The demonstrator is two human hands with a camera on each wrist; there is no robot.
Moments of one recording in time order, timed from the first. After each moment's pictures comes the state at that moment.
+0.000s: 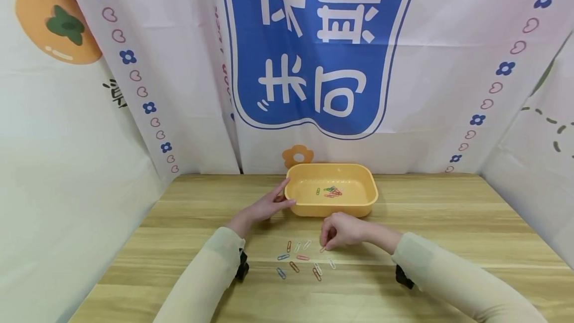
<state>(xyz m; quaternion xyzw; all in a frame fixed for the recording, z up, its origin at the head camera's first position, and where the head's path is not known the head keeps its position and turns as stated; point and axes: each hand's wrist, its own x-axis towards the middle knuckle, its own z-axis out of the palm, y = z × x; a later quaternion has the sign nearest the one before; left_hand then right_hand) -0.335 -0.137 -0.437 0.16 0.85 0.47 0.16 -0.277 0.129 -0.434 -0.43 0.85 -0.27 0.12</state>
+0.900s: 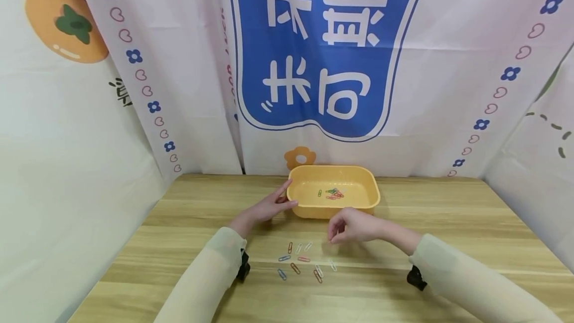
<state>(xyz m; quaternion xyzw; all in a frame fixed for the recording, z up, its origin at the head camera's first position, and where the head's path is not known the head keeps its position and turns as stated) -0.336 -0.139 -0.437 0.17 0.85 0.47 0.16 -0.269 0.144 -0.406 -0.41 0.83 -0.34 0.16</state>
